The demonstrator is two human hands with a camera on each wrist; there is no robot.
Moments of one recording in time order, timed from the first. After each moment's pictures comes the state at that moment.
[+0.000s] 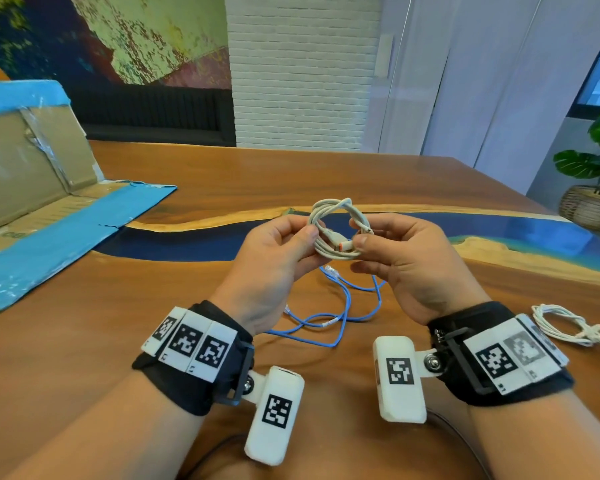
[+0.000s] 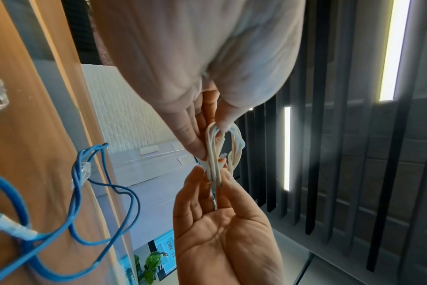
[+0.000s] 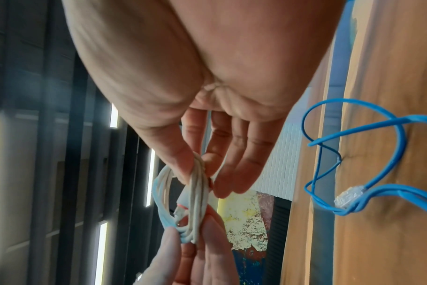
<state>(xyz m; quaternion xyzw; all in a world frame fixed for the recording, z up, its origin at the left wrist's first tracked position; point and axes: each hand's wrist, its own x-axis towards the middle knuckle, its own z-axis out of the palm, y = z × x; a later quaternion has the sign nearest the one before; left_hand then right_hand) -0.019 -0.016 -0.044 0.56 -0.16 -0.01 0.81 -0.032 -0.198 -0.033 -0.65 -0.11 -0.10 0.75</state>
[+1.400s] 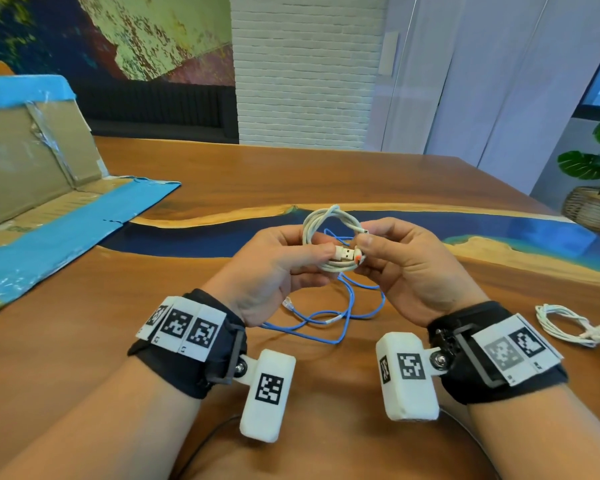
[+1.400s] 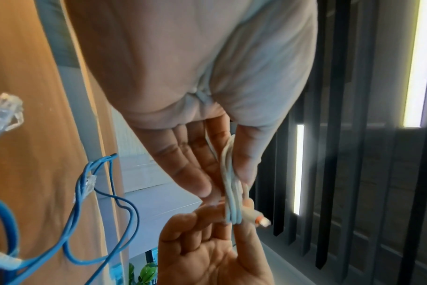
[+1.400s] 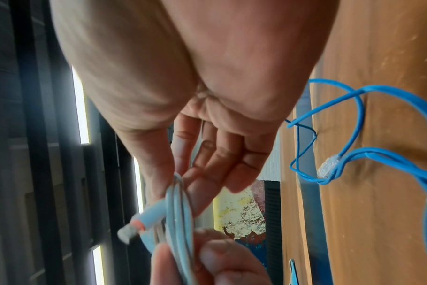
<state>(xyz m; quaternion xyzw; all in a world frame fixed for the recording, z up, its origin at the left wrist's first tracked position) -0.020 0.002 -0.035 0.59 -0.16 -0.15 0.78 -0.030 -0.194 -0.039 -0.59 -0.11 -0.03 0.80</state>
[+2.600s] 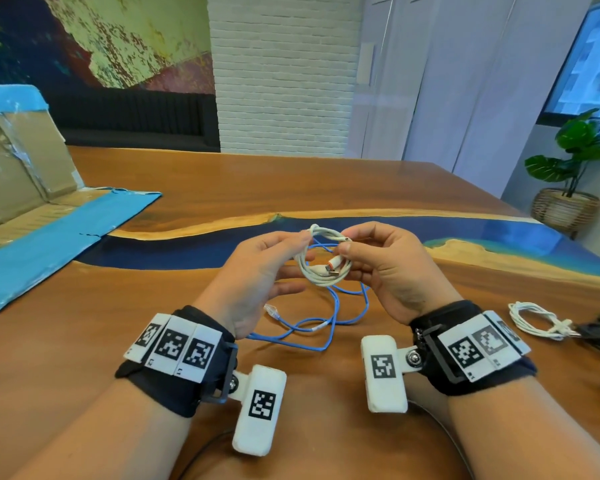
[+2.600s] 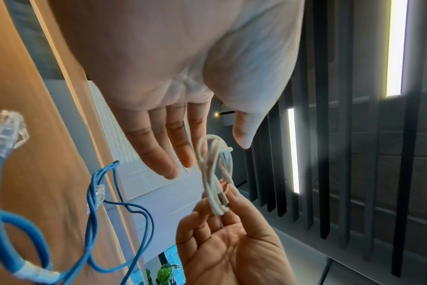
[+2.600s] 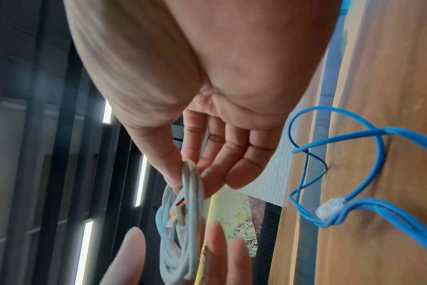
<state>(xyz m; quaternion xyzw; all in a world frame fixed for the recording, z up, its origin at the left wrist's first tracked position) -0.012 -0.005 -0.041 0.66 -0.12 -0.07 0.74 -0.023 -0.199 -0.040 -0.66 -0.07 -0.08 0.75</state>
